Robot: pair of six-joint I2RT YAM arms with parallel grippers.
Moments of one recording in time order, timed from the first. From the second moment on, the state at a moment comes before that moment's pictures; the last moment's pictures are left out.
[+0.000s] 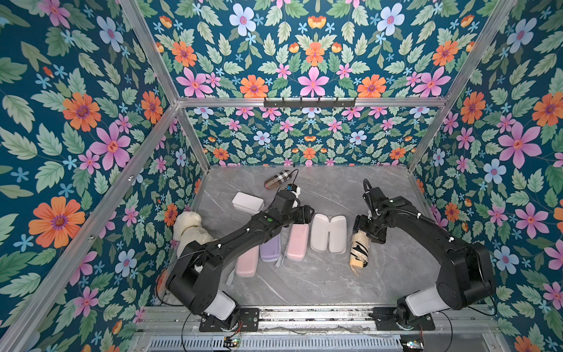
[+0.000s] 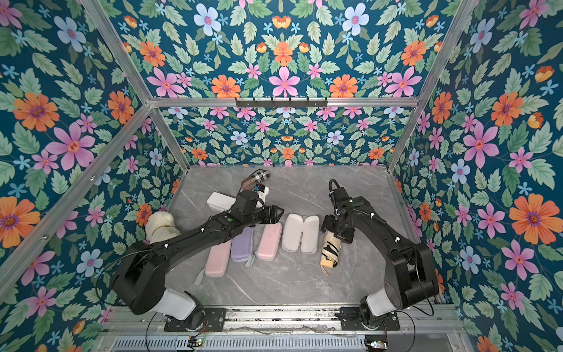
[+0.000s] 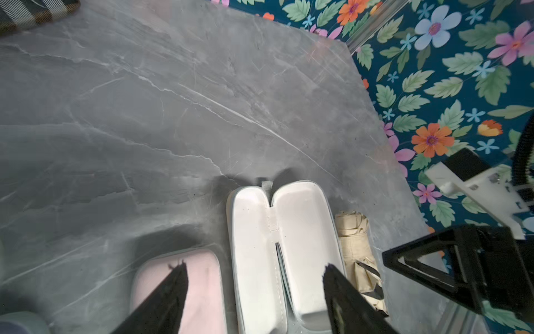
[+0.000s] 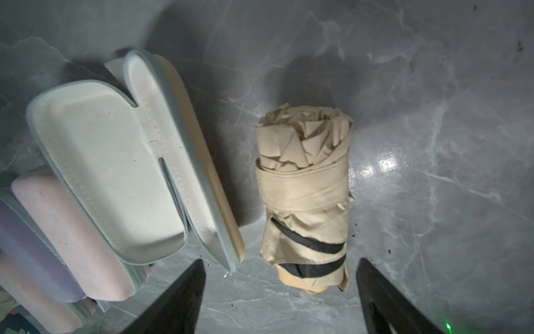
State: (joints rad) left arm -0.67 1.56 1.02 -0.09 0.12 -0.52; right arm 0.29 1.50 1.10 -0.99 -0.15 0.72
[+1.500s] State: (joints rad) left arm -0.76 1.89 1.00 0.14 0.35 -0.85; right arm 0.45 1.39 1.12 -0.60 -0.02 0.72
